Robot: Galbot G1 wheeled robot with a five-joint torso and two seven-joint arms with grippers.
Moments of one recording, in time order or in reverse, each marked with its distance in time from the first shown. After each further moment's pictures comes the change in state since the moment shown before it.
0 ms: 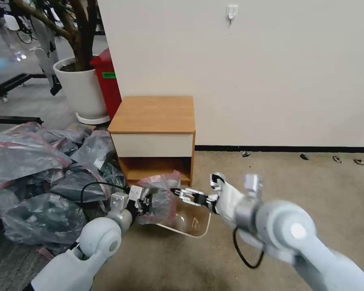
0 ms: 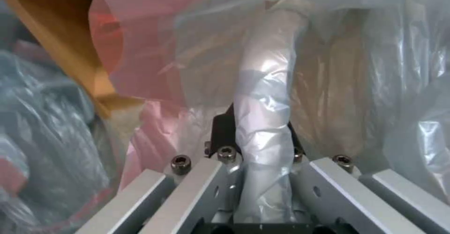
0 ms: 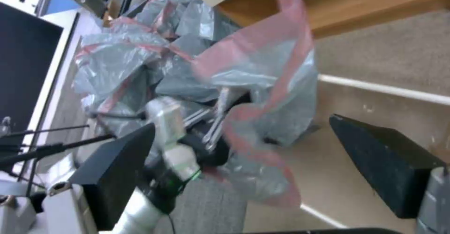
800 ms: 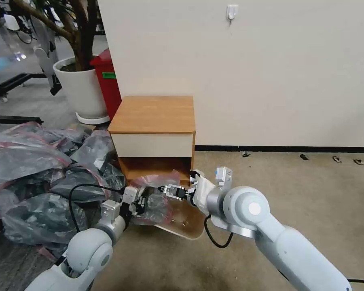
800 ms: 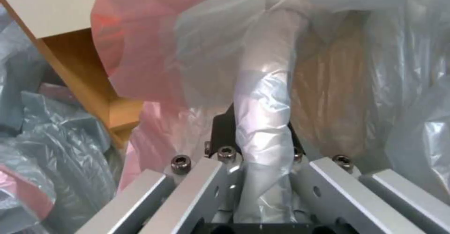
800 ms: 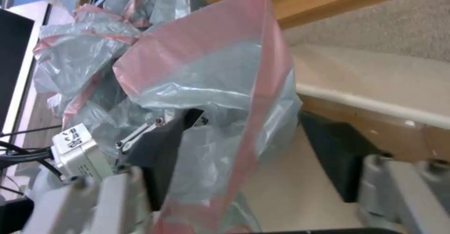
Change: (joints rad) left arm 0.121 -0.008 -0.084 -0.060 0.157 -0.122 0.105; right arm 0.094 0.112 -0.137 -0.164 -0.057 0.020 0.053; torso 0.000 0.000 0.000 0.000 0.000
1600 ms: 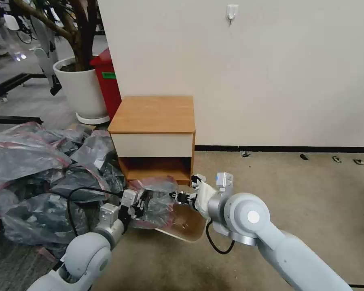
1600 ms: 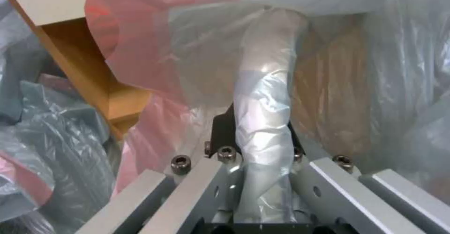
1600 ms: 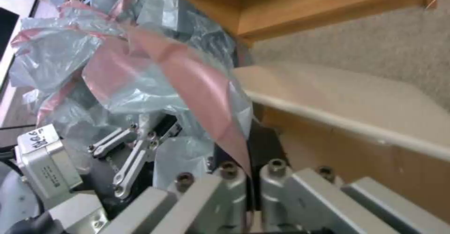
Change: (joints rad) left arm 0.035 -0.004 -0.011 -0.006 0.002 -0.009 -0.002; right arm -0.043 -0.037 -0.009 0.015 -0.128 -0.006 -0.062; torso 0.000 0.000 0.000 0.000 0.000
